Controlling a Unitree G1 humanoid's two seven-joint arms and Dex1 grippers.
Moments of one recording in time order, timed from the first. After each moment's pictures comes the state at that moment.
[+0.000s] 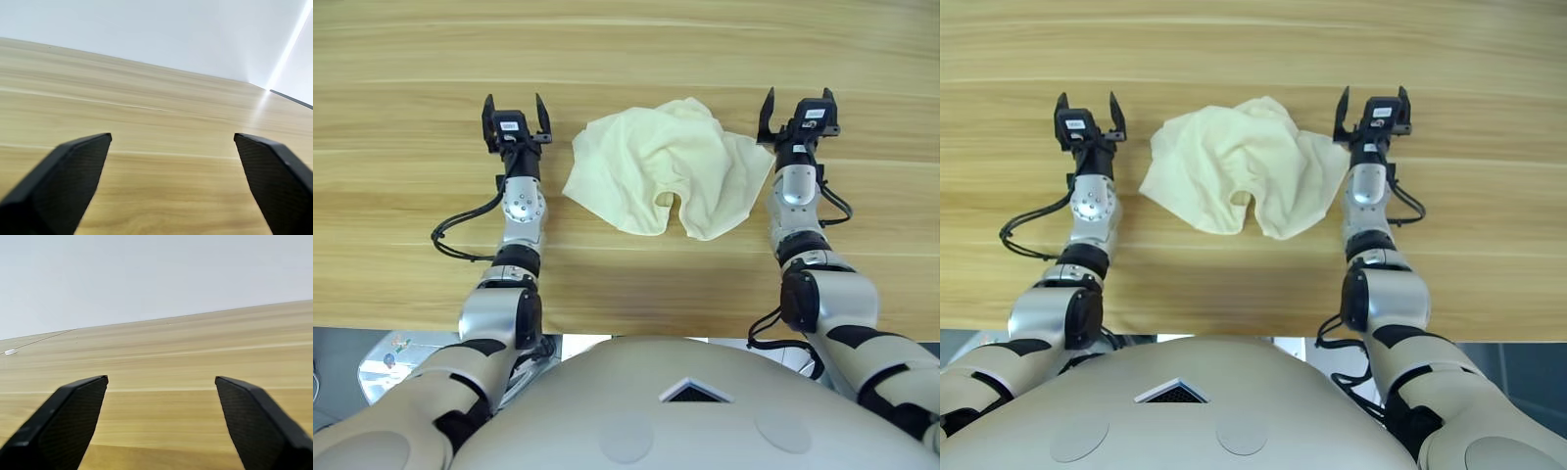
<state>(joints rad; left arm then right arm) -0.38 0.13 0.09 1.02 0.08 -0.69 0.18 -0.48 -0.21 -0.15 1.17 -0.03 -0.67 -0.11</state>
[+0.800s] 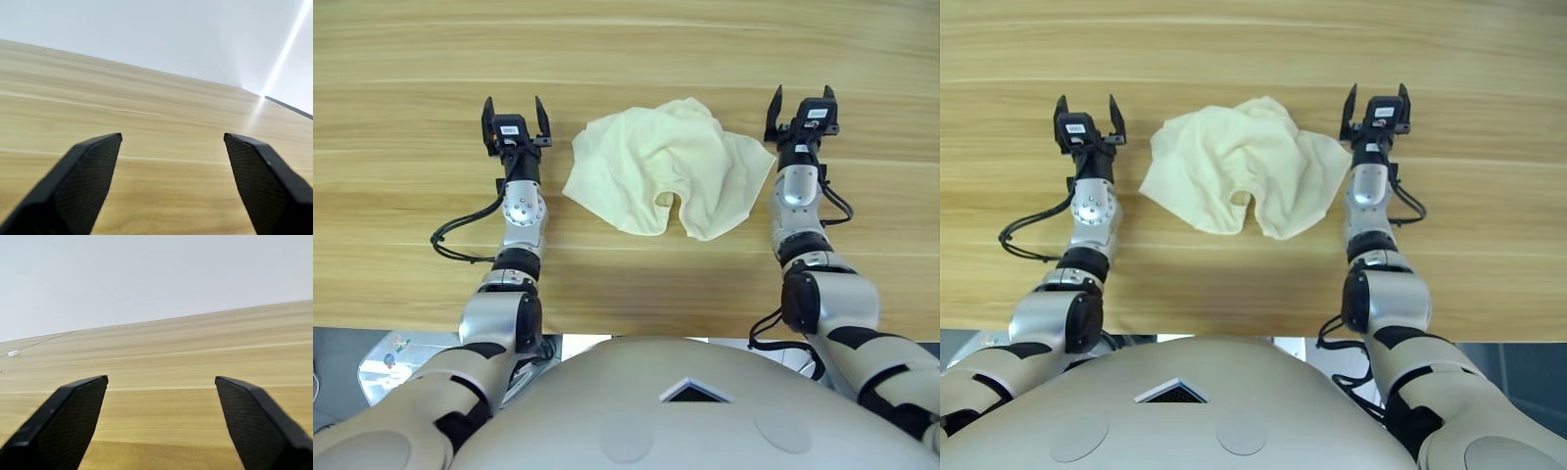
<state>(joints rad) -0.35 0.13 0.08 0.99 0.09 -0.70 0.19 -0.47 -0.21 -0.15 1.15 -0.06 -0.69 -0.13</state>
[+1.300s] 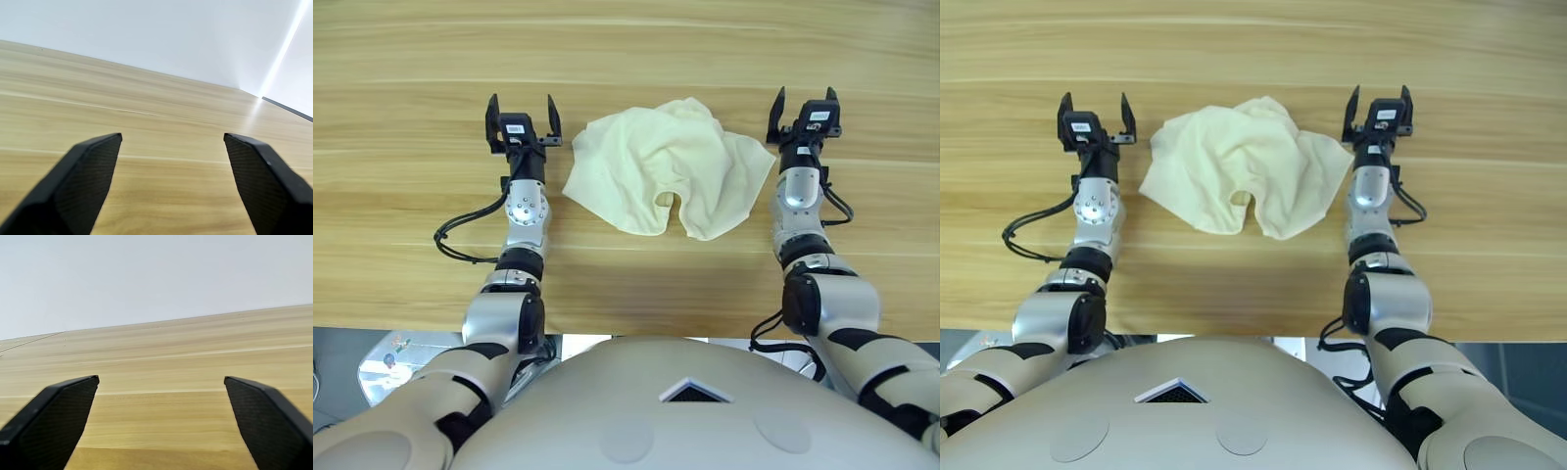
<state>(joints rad) -0.35 0.12 0.08 0.97 0.08 -0.70 0.14 -0.46 -0.22 -0.15 1.15 -0.06 -0.70 -0.13</state>
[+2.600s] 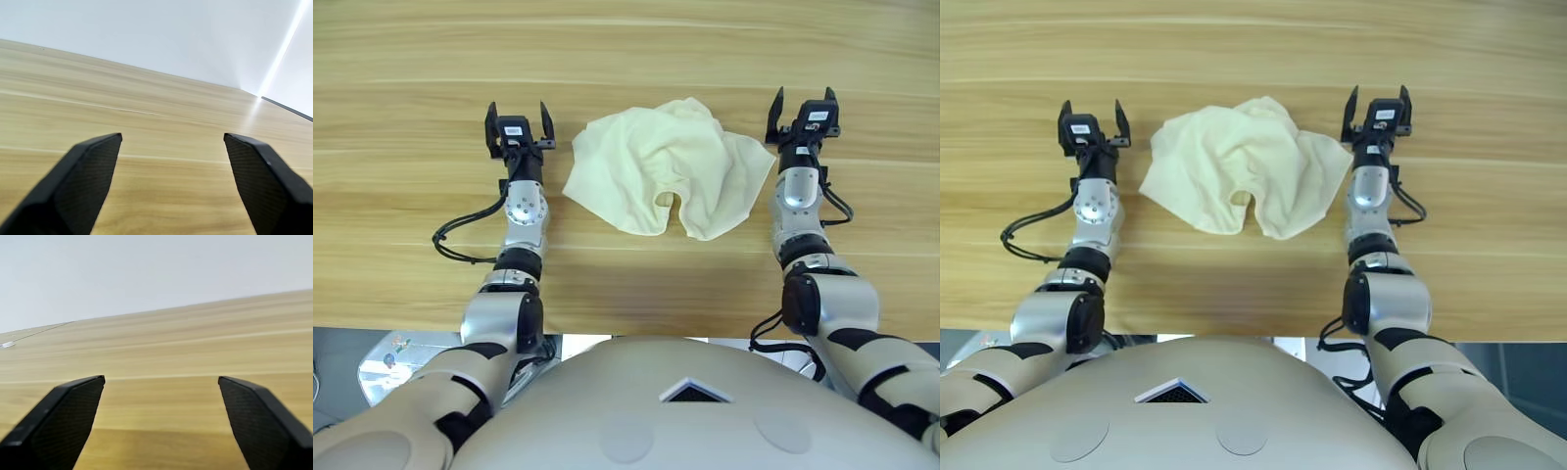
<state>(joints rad) -0.35 0.13 0.08 0.99 0.12 -0.62 0.24 -0.46 -0.21 -0.15 1.15 -0.05 -0.70 -0.12</state>
